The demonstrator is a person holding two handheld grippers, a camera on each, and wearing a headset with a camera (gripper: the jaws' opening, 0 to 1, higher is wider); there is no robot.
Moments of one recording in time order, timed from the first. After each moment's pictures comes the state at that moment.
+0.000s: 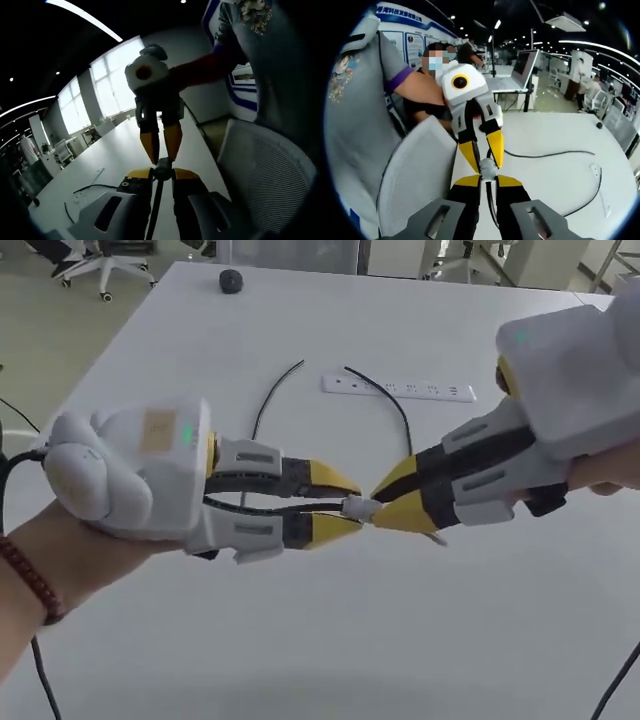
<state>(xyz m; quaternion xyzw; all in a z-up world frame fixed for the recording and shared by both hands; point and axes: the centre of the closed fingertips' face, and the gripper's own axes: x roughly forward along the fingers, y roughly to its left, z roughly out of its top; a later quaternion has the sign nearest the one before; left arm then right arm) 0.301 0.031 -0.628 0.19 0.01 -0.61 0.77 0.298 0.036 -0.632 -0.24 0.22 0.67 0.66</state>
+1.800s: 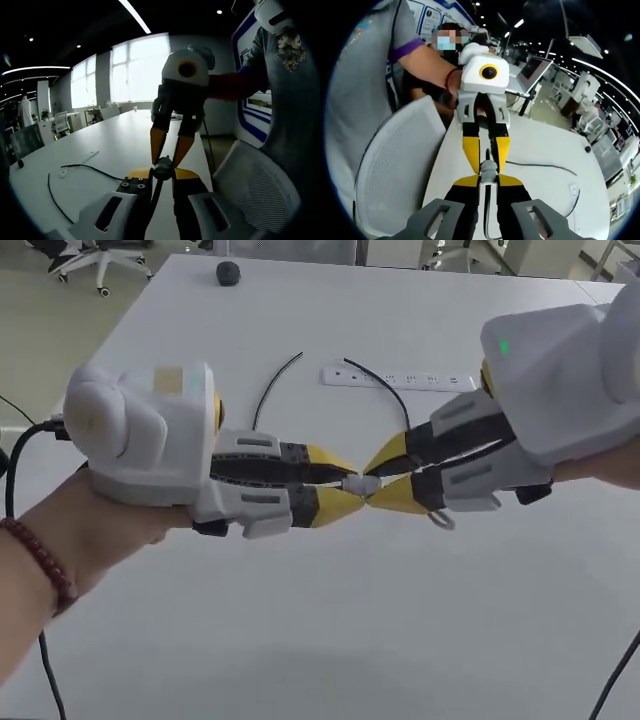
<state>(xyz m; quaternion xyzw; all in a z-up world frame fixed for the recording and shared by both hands) 0.314 0.030 -0.628 0.06 0.09 -0.59 0.80 0.305 0.040 -0.633 -0.34 0.15 0.66 0.65</state>
